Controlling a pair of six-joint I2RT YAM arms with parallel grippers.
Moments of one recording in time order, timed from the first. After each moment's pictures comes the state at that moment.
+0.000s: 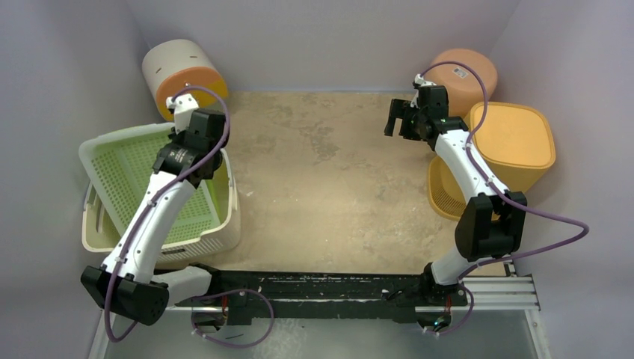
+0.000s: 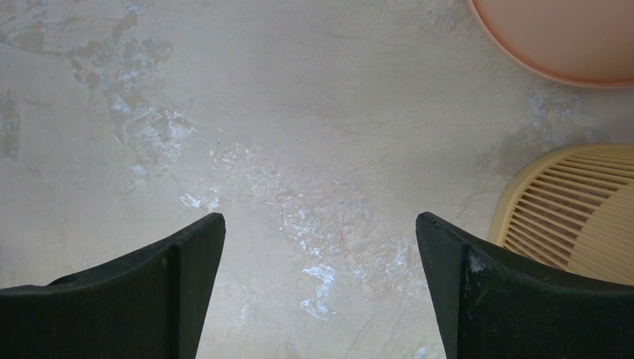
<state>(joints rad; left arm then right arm) -0.30 1.17 1.26 -0.90 -0.86 -0.46 0.12 1.60 1.39 -0.53 0.01 0.23</state>
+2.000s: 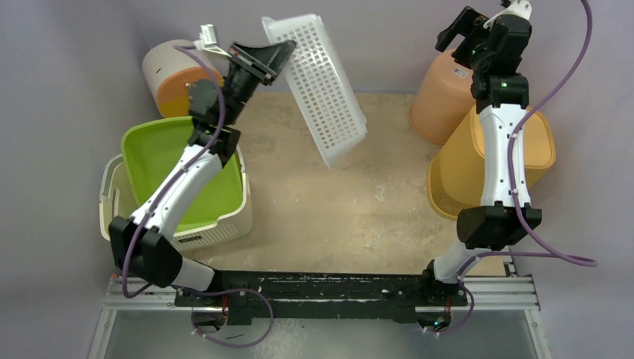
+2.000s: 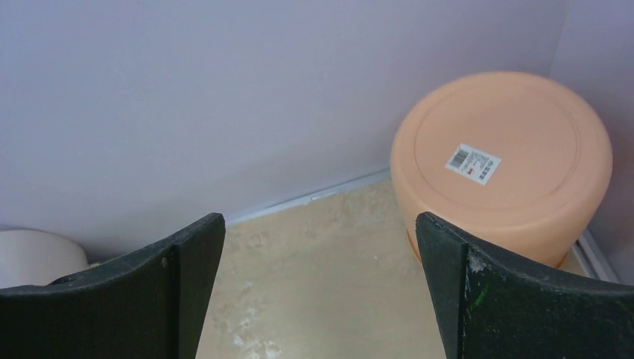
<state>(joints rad) -0.35 1.40 1.44 0.53 0.23 -1.17 -0.08 1.67 2.04 -0.53 0.02 0.37</state>
